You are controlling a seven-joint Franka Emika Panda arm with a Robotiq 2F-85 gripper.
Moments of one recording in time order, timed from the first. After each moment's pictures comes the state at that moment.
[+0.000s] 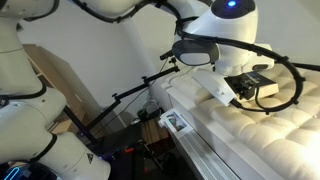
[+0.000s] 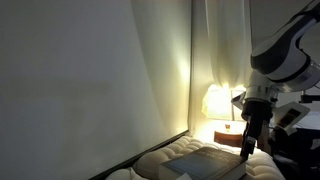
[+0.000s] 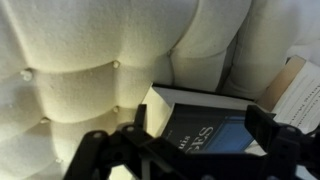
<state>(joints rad) -0.17 0.42 0.10 -2.03 0.78 2.49 -0.88</state>
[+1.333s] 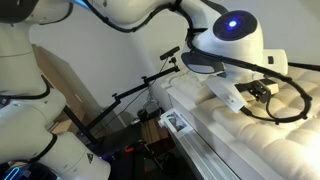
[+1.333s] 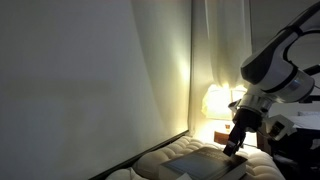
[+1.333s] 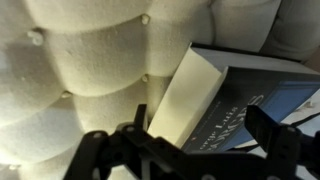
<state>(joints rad) -0.16 0.53 0.10 -1.95 0.98 2.66 -0.99</state>
